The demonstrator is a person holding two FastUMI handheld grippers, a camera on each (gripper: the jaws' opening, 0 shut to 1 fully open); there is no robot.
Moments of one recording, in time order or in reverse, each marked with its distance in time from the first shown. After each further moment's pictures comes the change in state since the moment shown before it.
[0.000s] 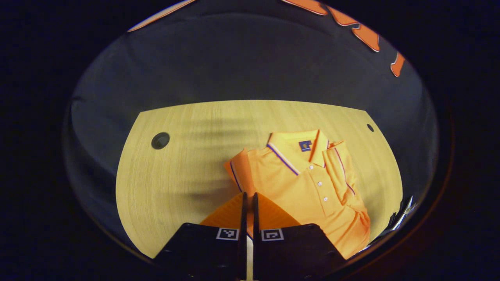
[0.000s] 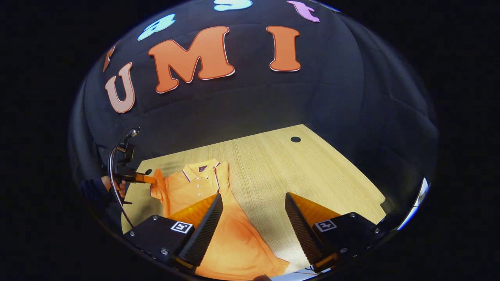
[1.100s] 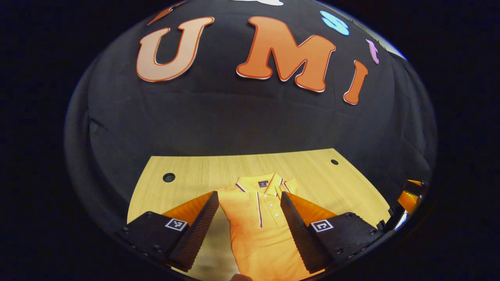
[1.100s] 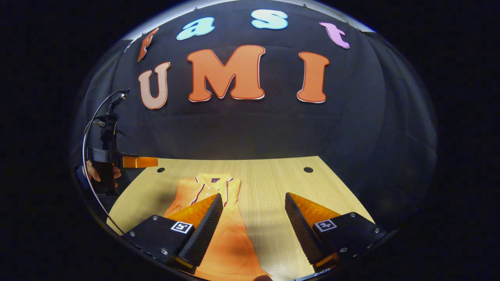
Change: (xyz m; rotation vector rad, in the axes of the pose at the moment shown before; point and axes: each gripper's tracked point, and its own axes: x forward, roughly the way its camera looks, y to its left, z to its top) left arm -0.195 -0.076 0.018 0.002 -0.485 0.010; right arm -0.030 0.025 0.042 -0.219 -0.237 0.155
